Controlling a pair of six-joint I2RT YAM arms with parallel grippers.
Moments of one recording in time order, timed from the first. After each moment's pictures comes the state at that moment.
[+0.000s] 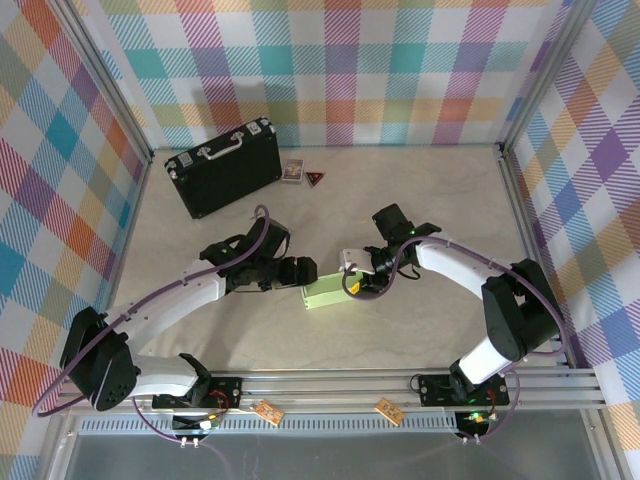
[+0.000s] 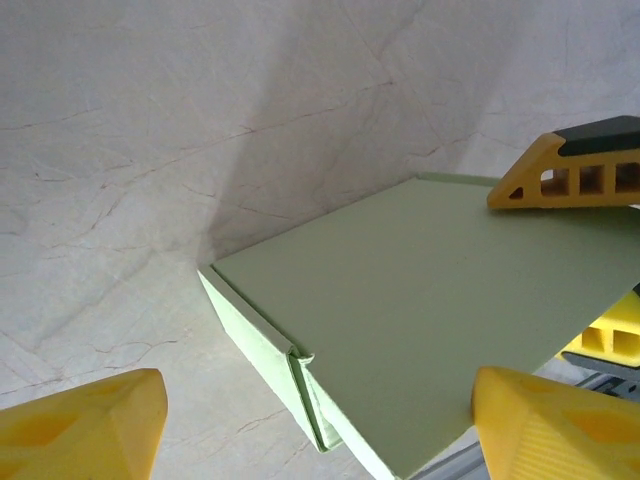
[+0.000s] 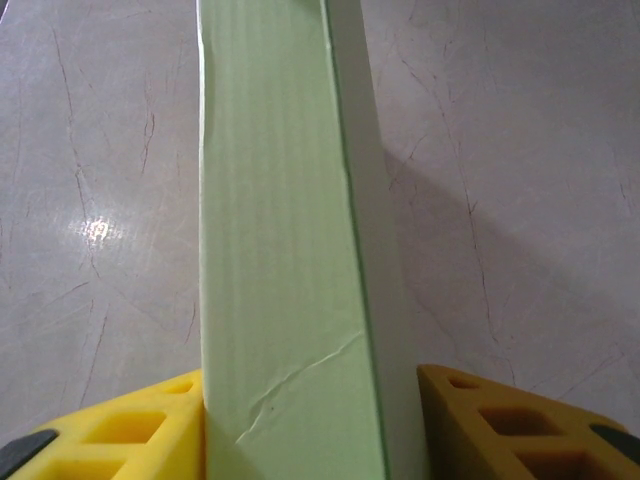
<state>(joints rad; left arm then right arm) -0.70 1.28 0.96 -0.66 0.17 -0.72 0.54 1.57 0.99 -0.63 -0.61 -1.11</state>
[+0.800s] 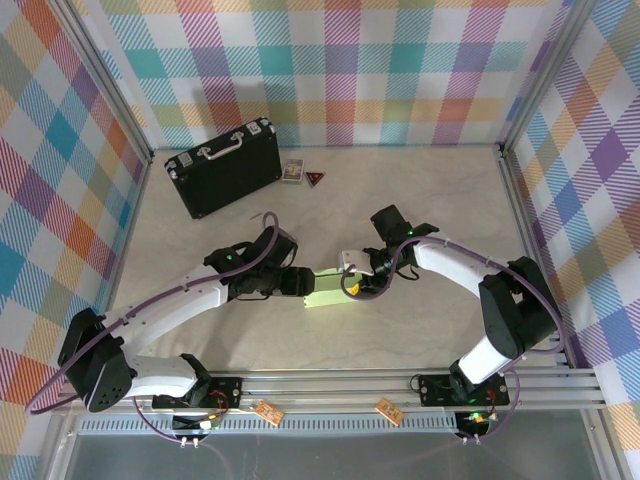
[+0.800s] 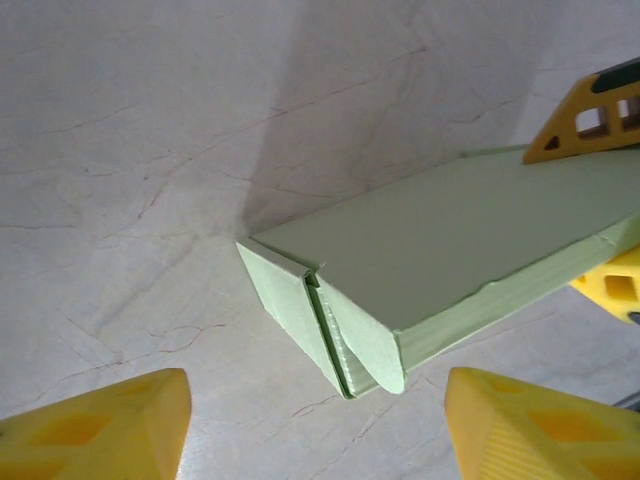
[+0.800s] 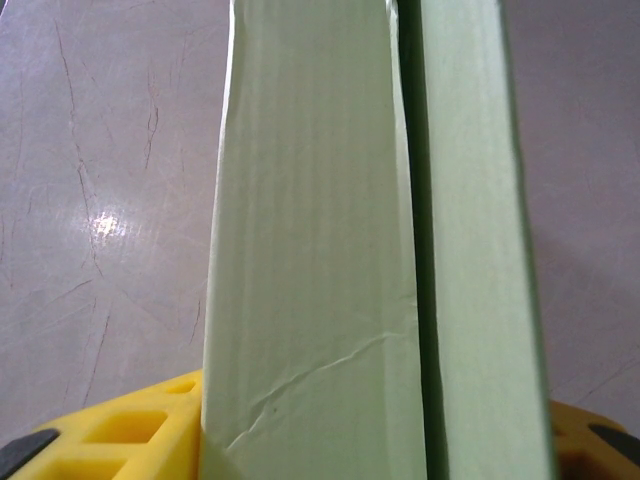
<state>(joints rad) -0.78 1.28 0.96 -0.72 0.04 -0.65 0.54 1.58 0.99 -0.63 -0.61 -1.11</state>
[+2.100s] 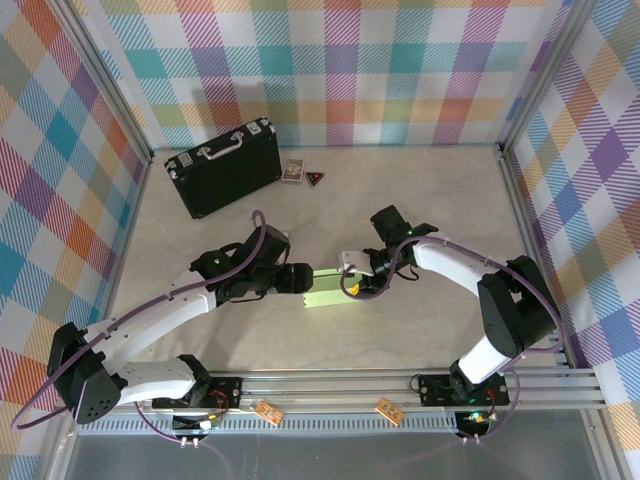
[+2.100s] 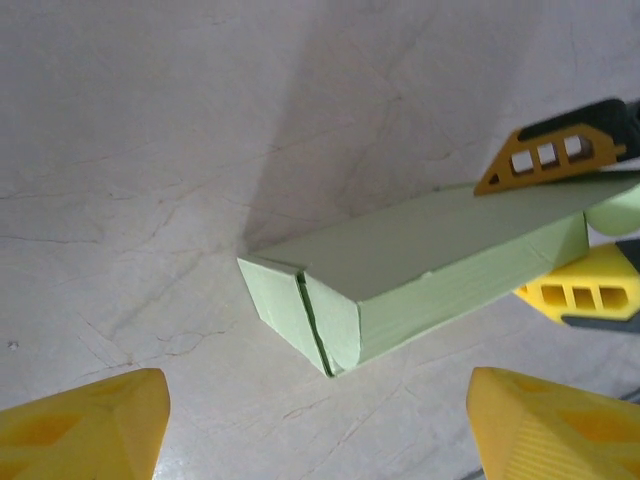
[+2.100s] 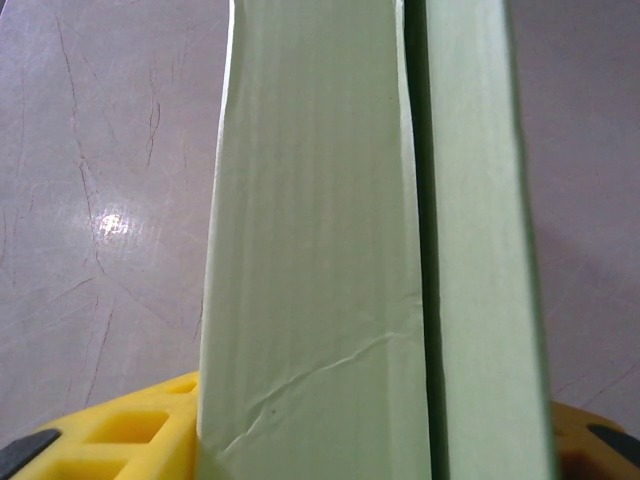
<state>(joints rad) -0.78 1.20 0.98 -0.74 -0.01 -0.70 0.54 1.59 0.99 -0.63 -0.61 -1.11</state>
